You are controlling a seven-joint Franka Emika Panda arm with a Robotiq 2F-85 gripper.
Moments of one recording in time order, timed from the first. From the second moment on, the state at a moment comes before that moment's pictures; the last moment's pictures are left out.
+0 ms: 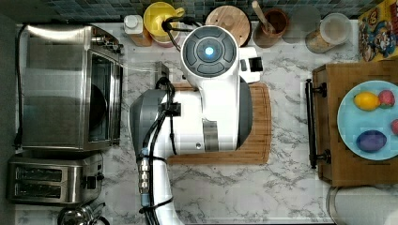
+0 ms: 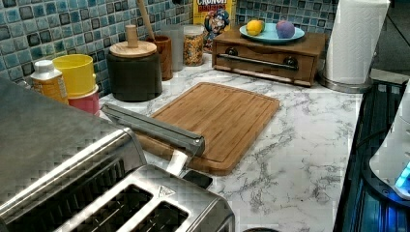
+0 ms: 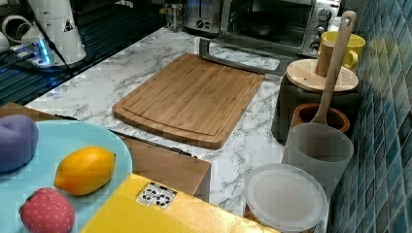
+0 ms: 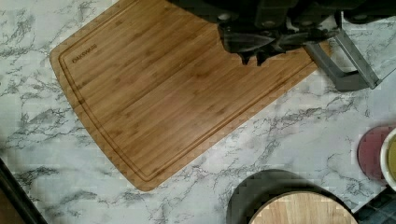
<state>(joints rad) 0.01 0.09 0.01 -1.73 -0.04 0.26 -0.09</state>
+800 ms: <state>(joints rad) -0.03 0.08 0.05 -1.86 0.16 0.47 -0.50</state>
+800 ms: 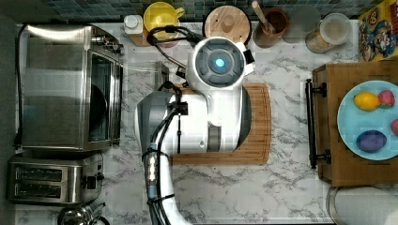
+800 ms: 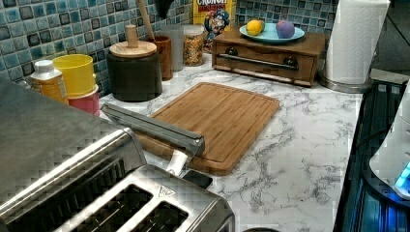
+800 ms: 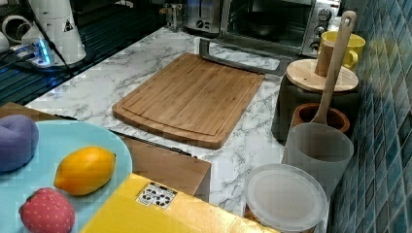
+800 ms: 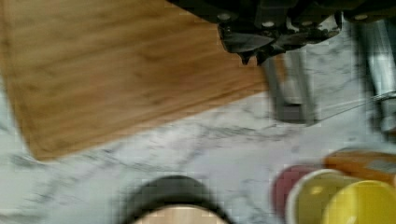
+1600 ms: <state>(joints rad) -0.06 0.10 0.01 -2.12 0.70 0.61 -1.19</state>
